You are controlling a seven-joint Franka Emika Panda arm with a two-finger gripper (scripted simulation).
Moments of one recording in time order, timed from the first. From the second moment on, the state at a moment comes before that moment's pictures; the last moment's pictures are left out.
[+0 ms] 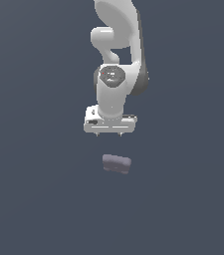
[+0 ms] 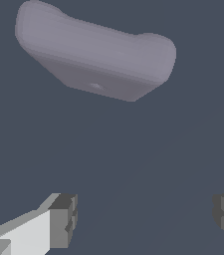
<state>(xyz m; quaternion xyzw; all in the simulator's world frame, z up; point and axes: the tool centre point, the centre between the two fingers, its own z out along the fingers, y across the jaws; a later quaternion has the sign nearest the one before) -0.027 -0.011 0.146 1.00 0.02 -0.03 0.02</state>
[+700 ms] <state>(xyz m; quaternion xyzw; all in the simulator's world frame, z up) -0.026 -0.006 0.144 1.00 0.01 -0.03 0.02</state>
